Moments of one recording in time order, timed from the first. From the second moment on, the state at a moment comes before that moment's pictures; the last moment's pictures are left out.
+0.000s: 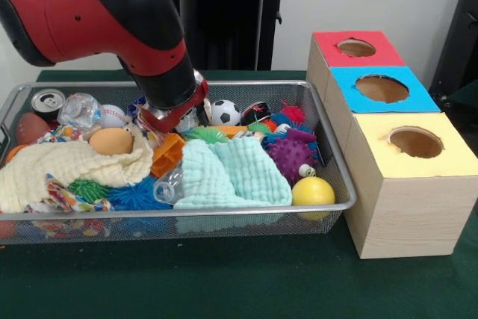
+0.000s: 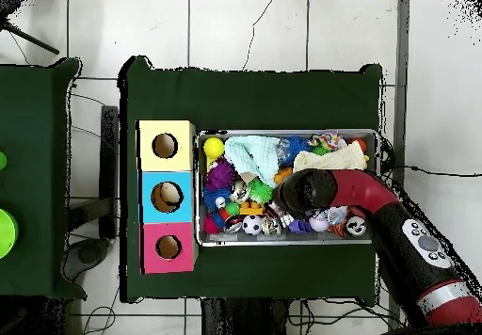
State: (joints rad) arm -0.90 -0.34 0.66 1.61 -0.69 0.94 0.99
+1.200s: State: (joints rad) arm -0.87 -0.38 0.66 1.61 -0.70 0.94 0.99
